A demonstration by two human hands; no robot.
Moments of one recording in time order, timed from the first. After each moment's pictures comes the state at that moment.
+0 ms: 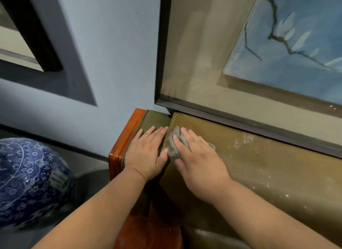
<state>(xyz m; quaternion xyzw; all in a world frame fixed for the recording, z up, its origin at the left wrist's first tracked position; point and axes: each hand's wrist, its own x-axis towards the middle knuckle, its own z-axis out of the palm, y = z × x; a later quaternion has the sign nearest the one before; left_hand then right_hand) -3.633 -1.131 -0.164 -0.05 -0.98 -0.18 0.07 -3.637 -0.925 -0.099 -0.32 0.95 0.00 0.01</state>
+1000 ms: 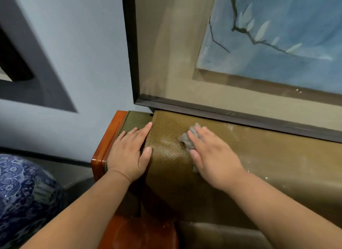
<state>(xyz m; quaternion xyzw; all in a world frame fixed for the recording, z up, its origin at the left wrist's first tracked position) -3.634 -1.138 -0.170 -0.06 -0.98 -0.18 0.10 -3.645 -0.860 -0.093 -0.25 0.97 -0.01 0.01</state>
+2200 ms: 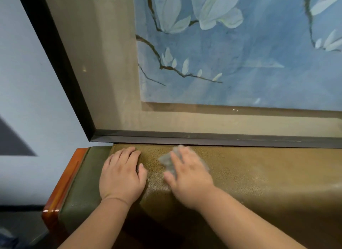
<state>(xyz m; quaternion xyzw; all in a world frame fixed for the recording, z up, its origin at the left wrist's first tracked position) -3.667 -1.025 -0.119 -0.02 -0.98 -0.10 0.16 -3.660 -0.811 -0.083 -0.11 0.99 -0.07 0.07</state>
